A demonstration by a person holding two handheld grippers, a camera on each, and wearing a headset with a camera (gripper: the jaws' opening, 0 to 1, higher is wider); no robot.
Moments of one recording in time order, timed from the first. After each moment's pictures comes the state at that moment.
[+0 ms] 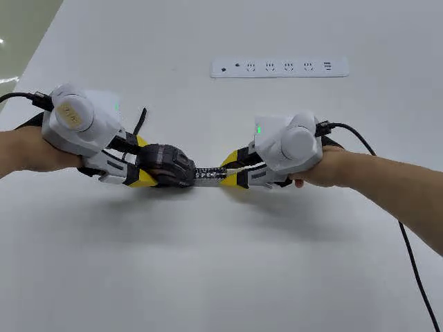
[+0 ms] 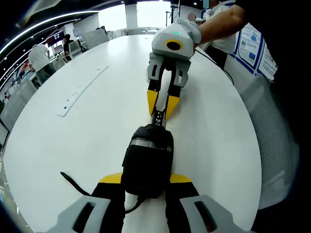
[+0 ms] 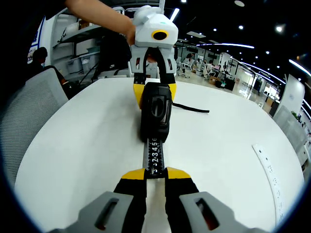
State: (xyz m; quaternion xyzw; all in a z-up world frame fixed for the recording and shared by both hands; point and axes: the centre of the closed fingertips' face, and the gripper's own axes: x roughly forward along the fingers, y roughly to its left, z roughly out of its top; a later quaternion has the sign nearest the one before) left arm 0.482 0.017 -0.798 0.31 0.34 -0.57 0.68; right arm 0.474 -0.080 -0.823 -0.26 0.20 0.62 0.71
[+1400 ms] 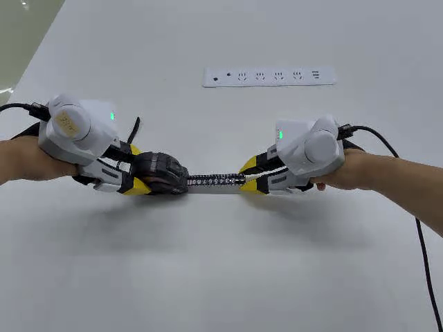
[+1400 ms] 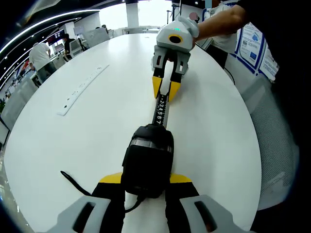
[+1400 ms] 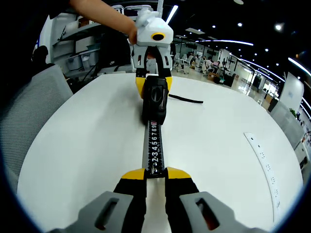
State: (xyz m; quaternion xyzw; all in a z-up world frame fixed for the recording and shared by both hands) left arm 0.480 0.017 -0.798 0.32 0.35 -0.56 0.68; right arm 0.467 -0.122 -0.817 -0.27 0.22 0.62 0.71
